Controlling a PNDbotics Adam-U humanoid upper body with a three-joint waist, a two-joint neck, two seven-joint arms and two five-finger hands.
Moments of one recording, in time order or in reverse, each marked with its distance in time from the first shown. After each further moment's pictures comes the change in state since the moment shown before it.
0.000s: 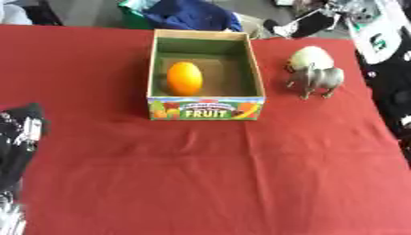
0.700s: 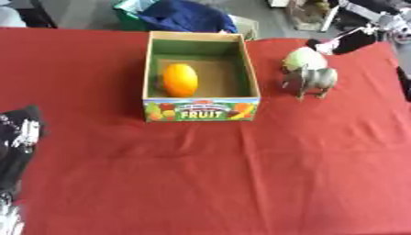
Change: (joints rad) left arm 0.008 0.001 0.000 0.000 -0.001 -0.001 0.001; right arm 0.096 -0.089 -0.062 0.101 0.123 0.033 -0.023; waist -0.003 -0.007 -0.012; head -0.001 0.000
